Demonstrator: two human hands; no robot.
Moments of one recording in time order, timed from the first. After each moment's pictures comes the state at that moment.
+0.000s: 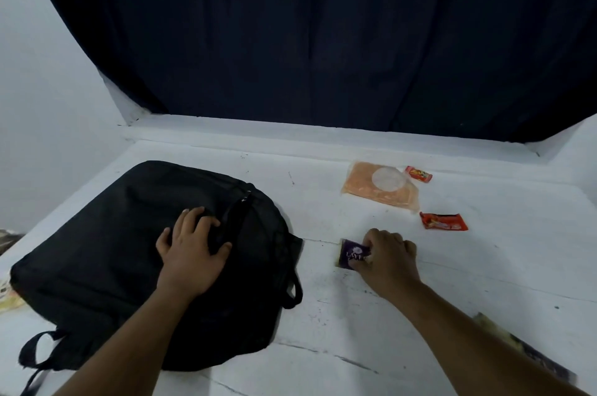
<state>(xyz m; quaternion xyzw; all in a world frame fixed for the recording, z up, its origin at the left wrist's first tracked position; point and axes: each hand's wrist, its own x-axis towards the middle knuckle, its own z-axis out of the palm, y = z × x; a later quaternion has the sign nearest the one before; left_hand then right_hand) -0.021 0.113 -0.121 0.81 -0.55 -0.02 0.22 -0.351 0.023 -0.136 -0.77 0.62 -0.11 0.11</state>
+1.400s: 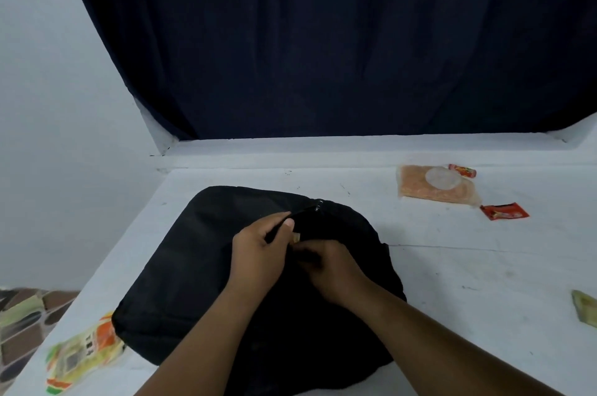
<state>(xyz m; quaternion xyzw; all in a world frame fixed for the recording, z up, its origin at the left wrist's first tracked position) 0.051 0.117 -0.059 0.62 -0.55 -0.21 0.52 -0.093 0.093 -0.093 -0.75 0.45 -0.30 0.39</state>
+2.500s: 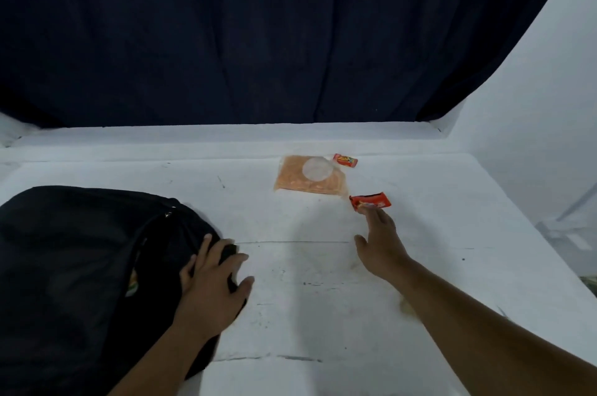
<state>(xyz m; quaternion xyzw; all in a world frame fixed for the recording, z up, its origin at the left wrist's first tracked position) -0.133 0.089 -0.174 0.68 -0.70 -0.09 0.17 -0.446 0.012 -0.136 -0.66 0.70 -0.19 0.20</state>
